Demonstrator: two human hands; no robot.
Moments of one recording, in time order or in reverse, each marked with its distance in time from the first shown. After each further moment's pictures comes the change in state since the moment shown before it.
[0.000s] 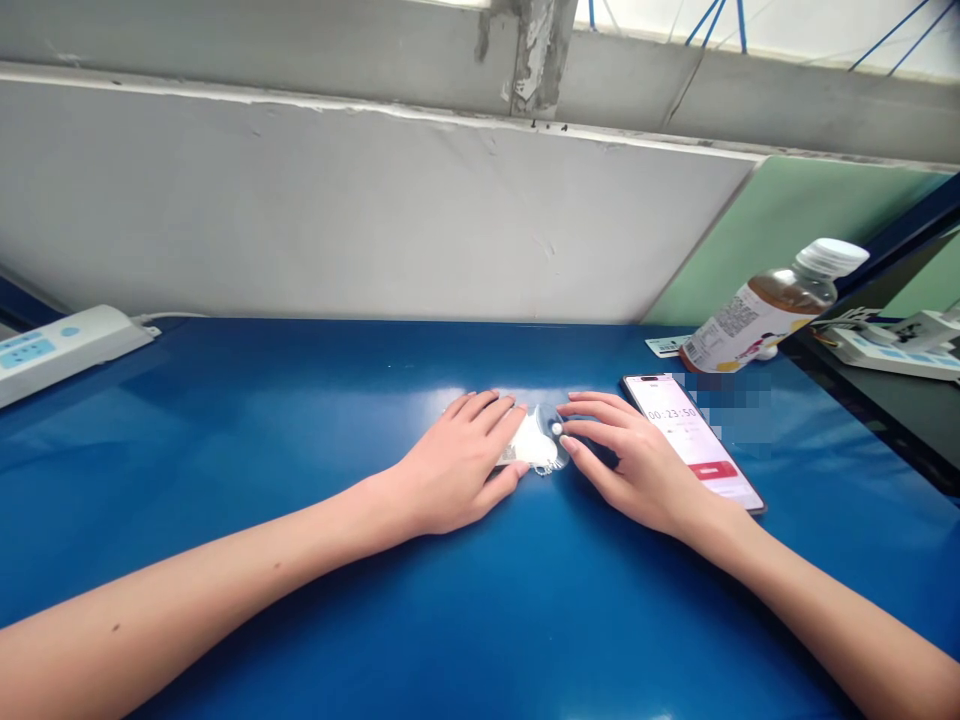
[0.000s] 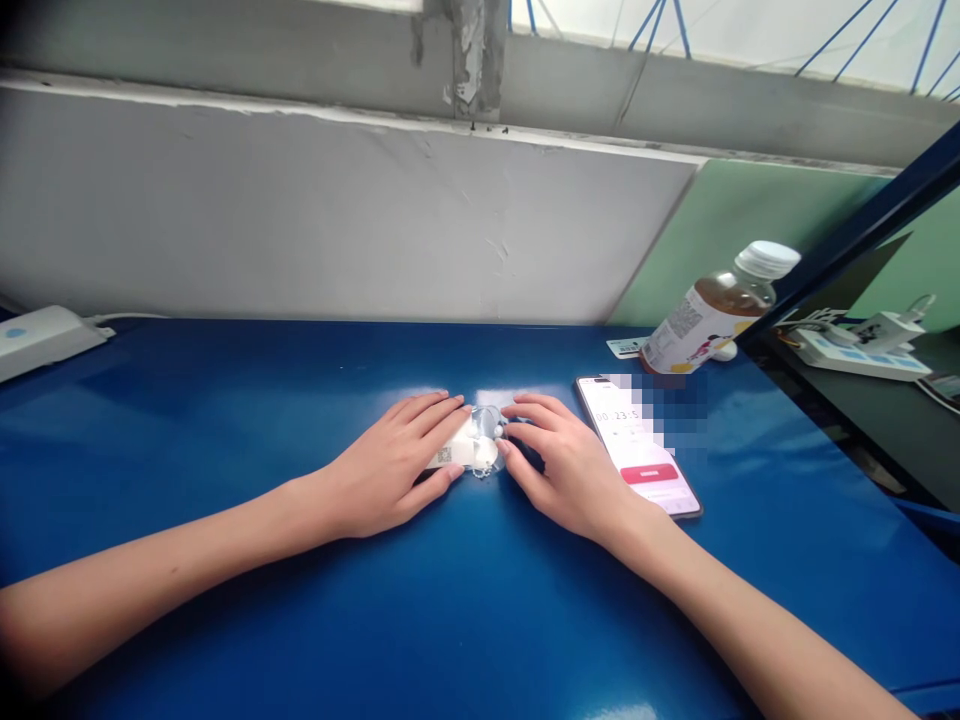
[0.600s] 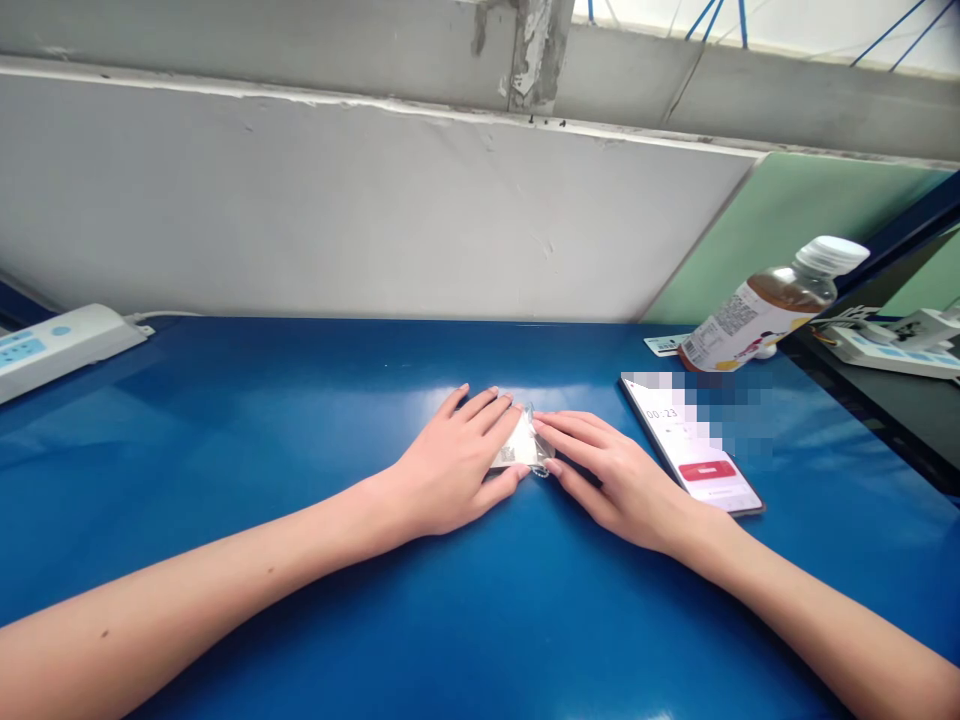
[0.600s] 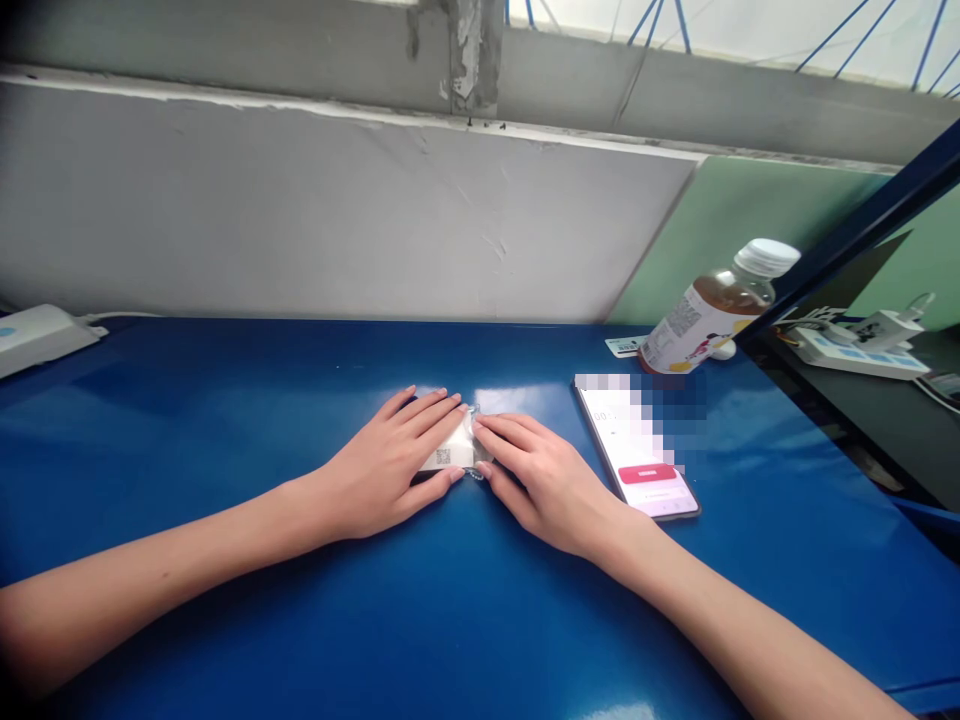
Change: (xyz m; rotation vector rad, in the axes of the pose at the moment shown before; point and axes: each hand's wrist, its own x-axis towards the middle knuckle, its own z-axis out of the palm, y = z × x) left_hand 0.000 0.001 0.002 0.025 0.004 -0.017; right_hand -0.001 -0.011 0.003 0.032 -0.115 -0.132
